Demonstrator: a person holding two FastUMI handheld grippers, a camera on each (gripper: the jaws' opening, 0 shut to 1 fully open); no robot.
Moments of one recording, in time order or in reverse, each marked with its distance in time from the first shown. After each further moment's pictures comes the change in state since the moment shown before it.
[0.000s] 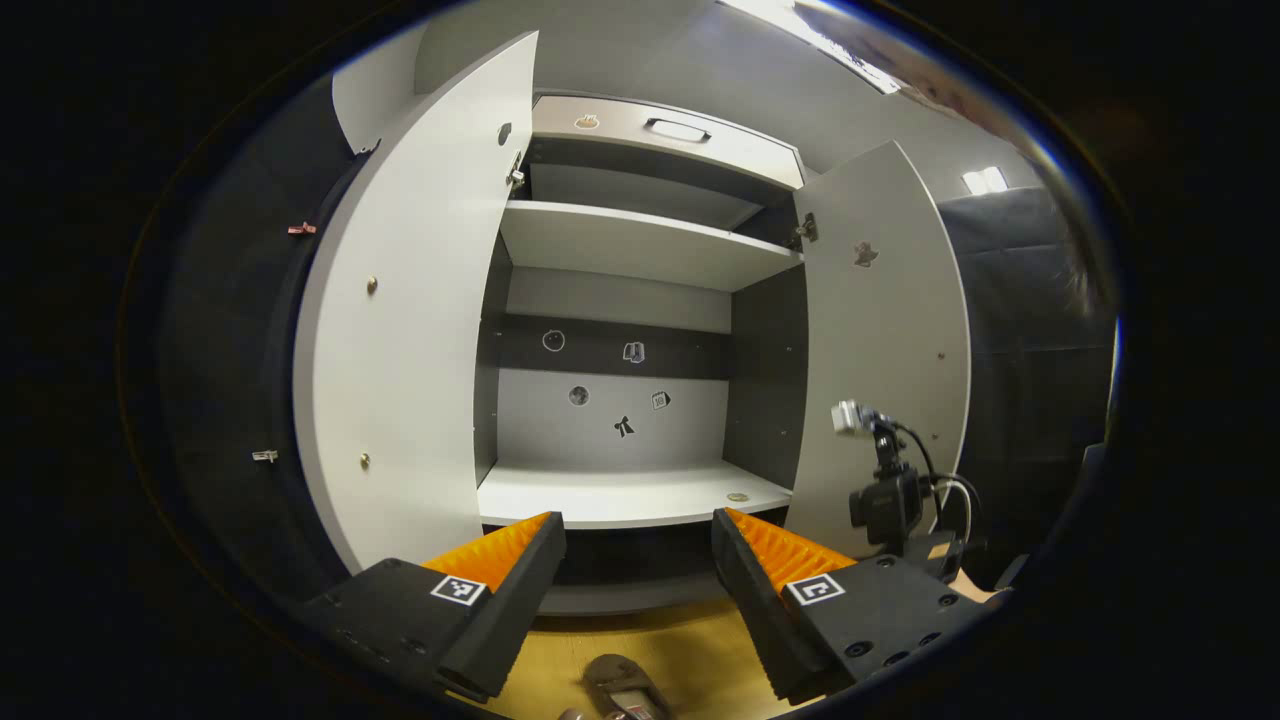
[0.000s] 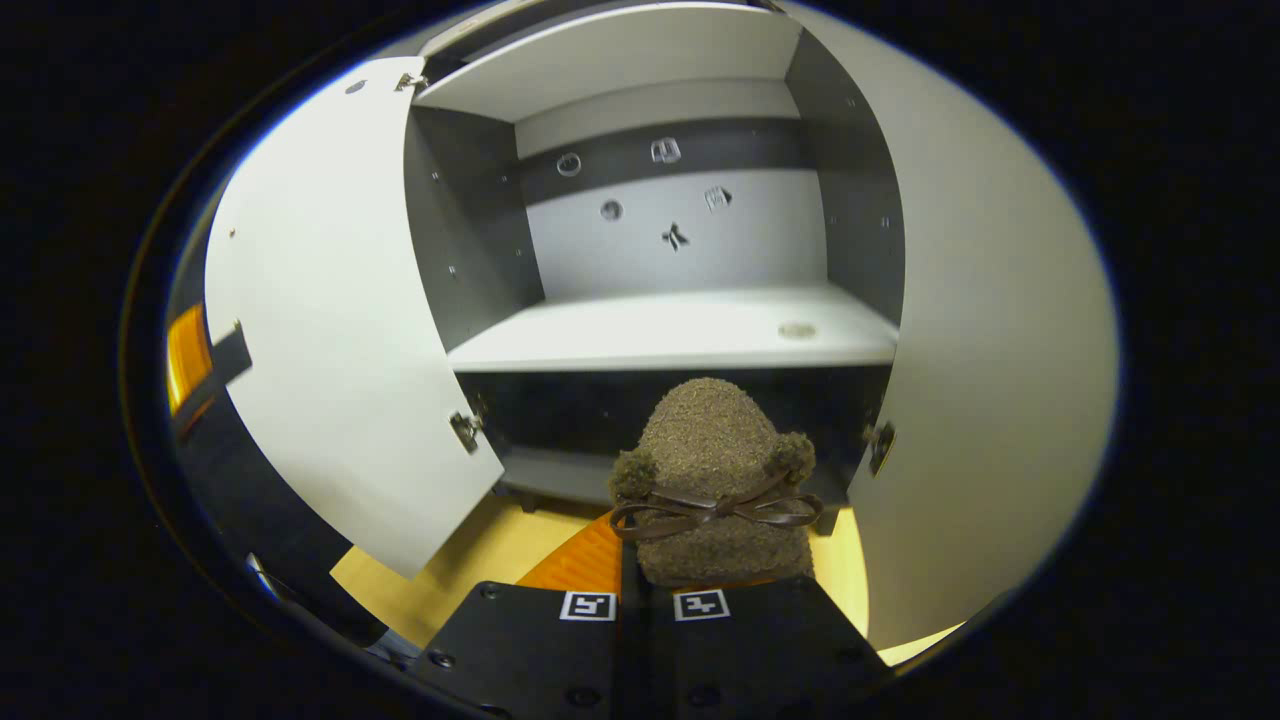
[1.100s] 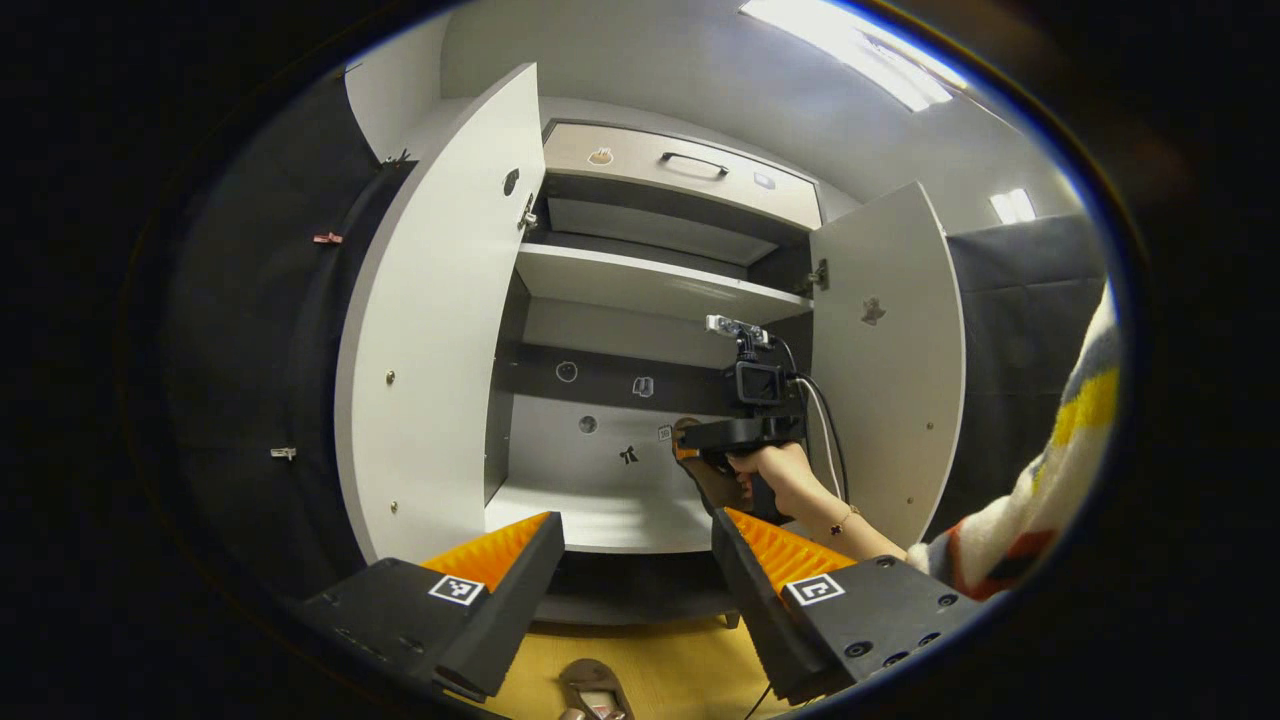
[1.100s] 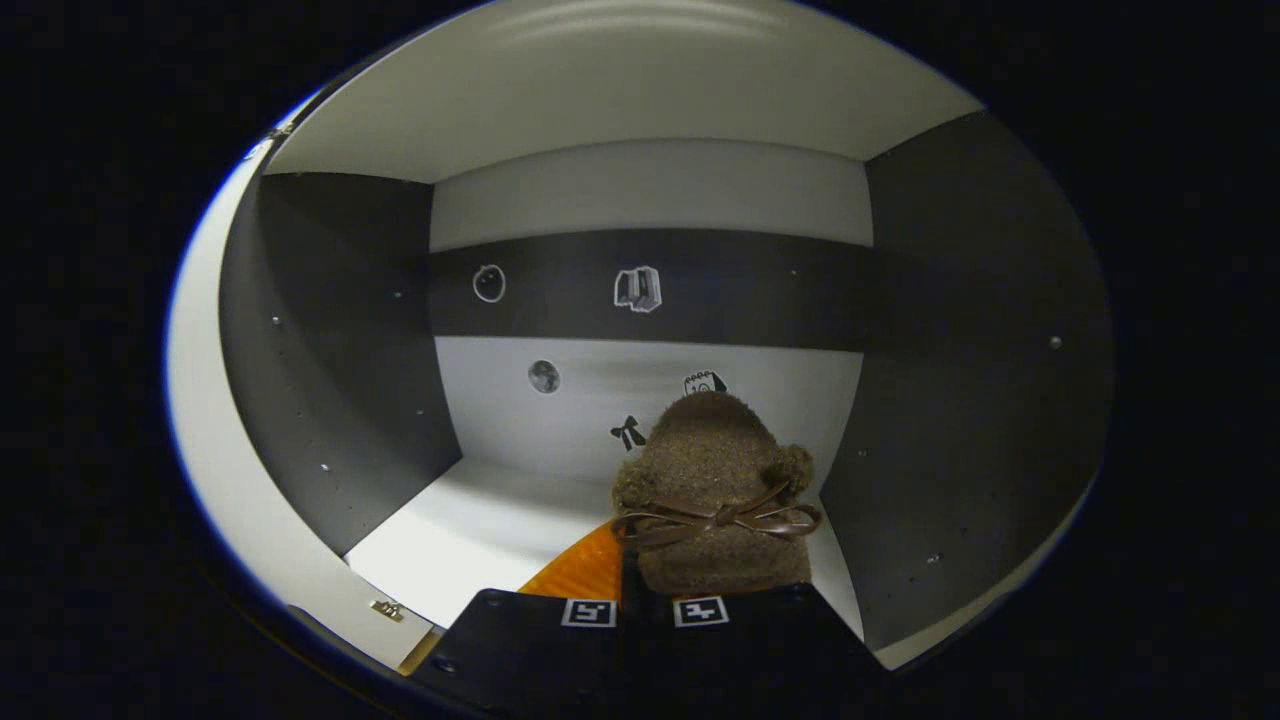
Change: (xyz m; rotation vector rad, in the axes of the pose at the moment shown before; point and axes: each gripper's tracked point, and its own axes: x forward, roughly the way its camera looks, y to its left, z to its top) left arm -0.002 -0.012 0.047 -0.057 -0.027 0.100; right arm 0.186 -0.050 0.223 -0.094 -0.095 -0.138
